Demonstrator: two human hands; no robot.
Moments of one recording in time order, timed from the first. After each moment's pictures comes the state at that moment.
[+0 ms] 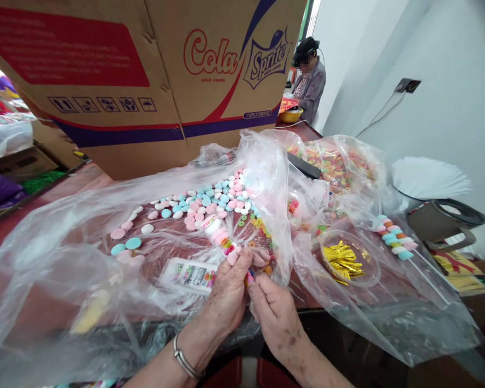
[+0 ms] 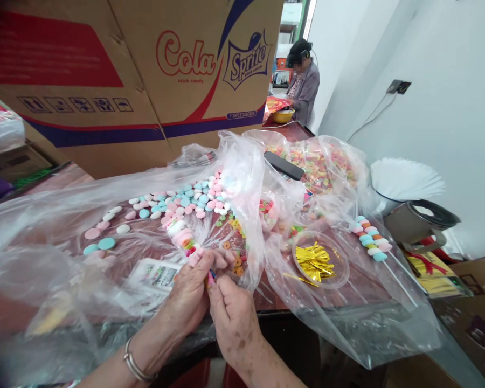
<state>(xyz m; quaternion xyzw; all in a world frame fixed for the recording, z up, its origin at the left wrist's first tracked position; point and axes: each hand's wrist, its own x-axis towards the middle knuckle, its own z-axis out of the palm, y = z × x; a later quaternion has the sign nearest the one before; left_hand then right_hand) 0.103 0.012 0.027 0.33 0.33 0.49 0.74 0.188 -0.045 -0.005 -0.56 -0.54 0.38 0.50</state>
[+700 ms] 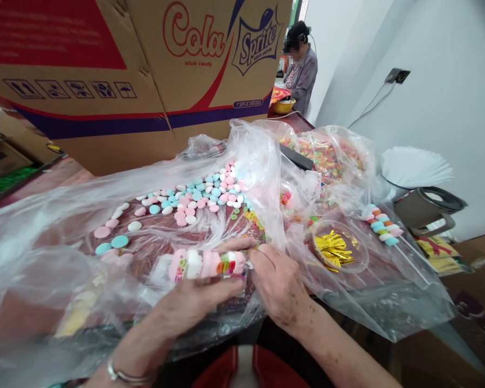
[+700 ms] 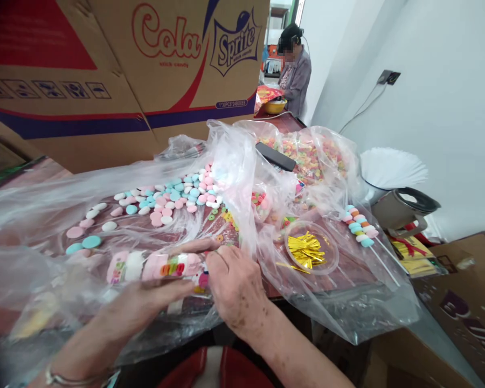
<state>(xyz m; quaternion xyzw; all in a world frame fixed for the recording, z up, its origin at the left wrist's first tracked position) 0.047 0.027 0.057 0.41 0.36 0.33 0.77 0.217 -0.025 0.025 -0.51 -0.76 -0.05 0.40</state>
